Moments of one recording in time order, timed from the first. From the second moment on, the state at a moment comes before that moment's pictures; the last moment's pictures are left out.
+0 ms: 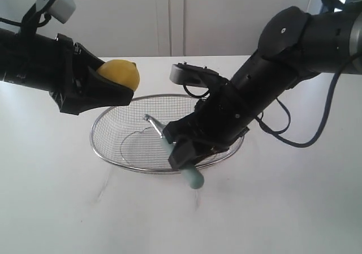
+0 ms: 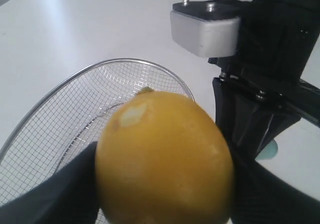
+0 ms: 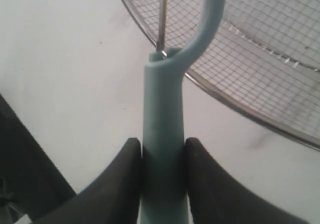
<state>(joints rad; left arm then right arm) -0.27 1.41 -1.00 -1.19 0.90 1.55 0.48 1.73 -1.18 0.72 0.98 -0.50</state>
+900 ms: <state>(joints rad) -0.27 1.46 -1.00 -1.19 0.90 1.56 0.48 1.72 -1.18 0.93 1.08 -0.52</state>
